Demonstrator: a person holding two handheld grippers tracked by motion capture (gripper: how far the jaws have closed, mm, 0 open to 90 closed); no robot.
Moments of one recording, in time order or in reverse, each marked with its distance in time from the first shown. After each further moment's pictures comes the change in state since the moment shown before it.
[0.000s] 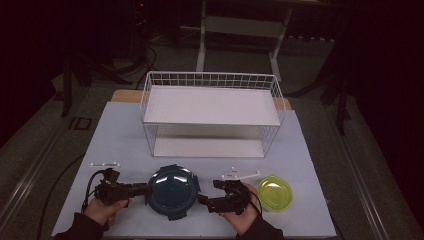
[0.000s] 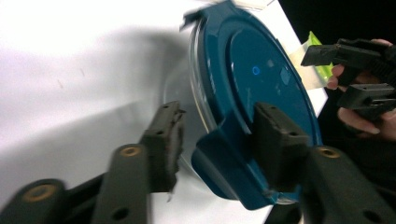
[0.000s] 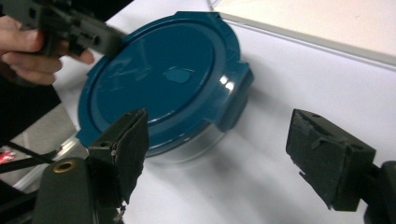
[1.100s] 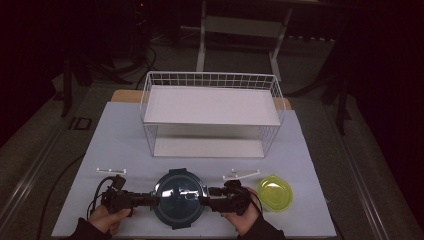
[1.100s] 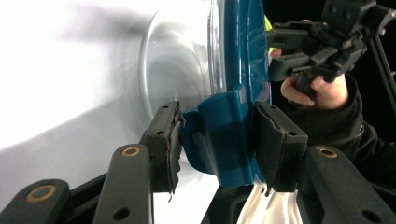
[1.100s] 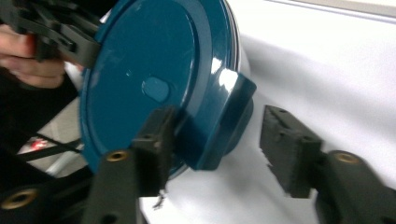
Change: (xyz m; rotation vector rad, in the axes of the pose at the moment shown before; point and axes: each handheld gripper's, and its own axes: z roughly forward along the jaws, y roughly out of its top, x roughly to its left) left arm -0.011 -0.008 0.010 0.084 -0.179 0.058; right arm -0.009 -0.006 0.003 0.069 0.094 0.067
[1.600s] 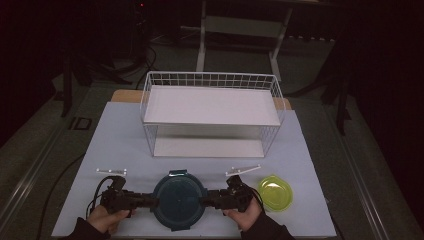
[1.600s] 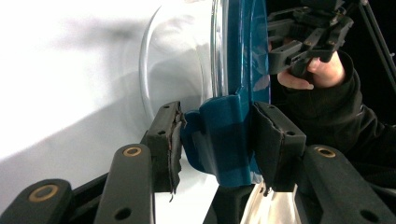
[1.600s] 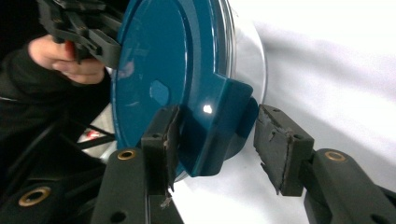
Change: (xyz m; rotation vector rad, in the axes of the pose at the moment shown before) left arm 0.001 -0.001 -0.001 0.010 -0.020 0.064; right arm -0.017 0.002 0.002 0.056 0.172 0.097
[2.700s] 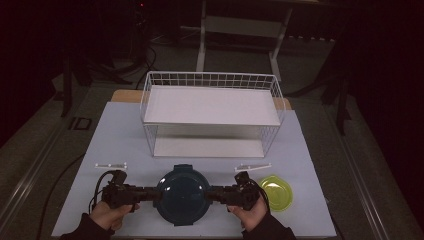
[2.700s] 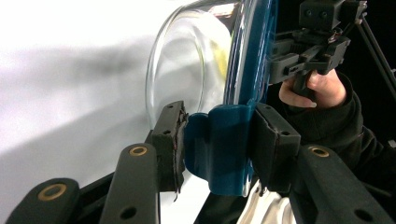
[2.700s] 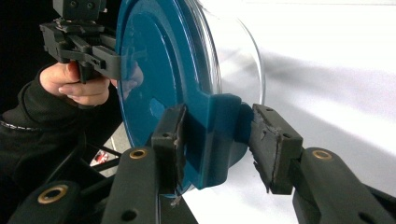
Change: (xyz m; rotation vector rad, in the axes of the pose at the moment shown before) left arm -0.031 0.021 -0.001 -0.065 0.036 0.015; right arm 0.011 0.006 -0.024 -0.089 -0.014 0.058
